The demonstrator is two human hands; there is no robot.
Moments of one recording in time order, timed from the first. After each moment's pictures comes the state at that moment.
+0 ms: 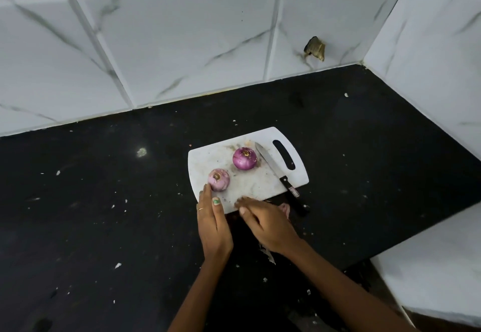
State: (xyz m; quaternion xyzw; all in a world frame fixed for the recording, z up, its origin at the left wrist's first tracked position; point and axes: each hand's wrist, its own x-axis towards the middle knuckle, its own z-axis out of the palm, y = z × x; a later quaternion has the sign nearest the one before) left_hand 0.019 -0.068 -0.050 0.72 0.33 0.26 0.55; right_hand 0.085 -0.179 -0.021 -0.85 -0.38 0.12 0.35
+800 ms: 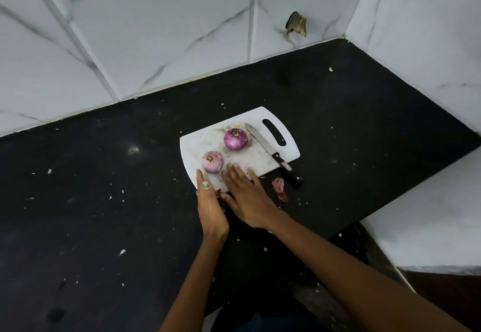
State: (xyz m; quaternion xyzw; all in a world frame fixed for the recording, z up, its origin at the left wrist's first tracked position) left_hand 0.009 -0.070 -0.034 0.56 0.36 0.18 0.73; right_hand 0.077 -0.151 -0.036 -0.90 -0.41 0.13 0.10
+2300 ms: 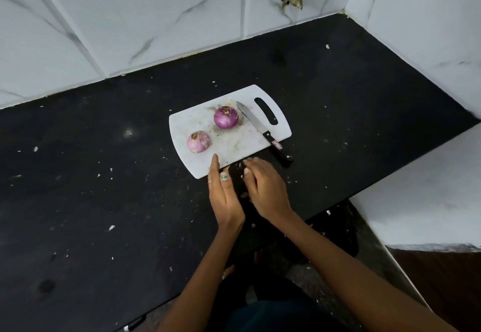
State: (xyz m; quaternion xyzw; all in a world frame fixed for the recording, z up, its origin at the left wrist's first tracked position) left_hand -0.001 -0.124 -0.052 0.69 0.29 0.25 0.62; right_hand 0.050 -0.205 -0.038 -0.91 -0.23 -0.01 0.34
